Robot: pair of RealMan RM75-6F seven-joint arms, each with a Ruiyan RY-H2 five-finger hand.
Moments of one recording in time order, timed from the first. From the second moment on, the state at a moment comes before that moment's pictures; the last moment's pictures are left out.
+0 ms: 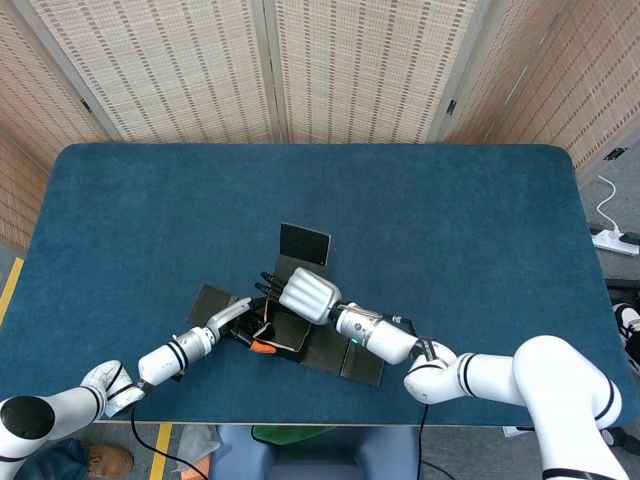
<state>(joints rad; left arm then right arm) -0.88 -1.69 0.14 -0.91 1.68 0.84 -1.63 1.16 -1.63 0.06 -1.30 -1.29 0.76 -0.56</state>
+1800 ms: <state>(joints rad) -0.82 -1.28 0.03 -1.32 1.56 0.95 -2.50 0.49 -1.33 0.00 -1.48 -1.64 1.49 0.55</state>
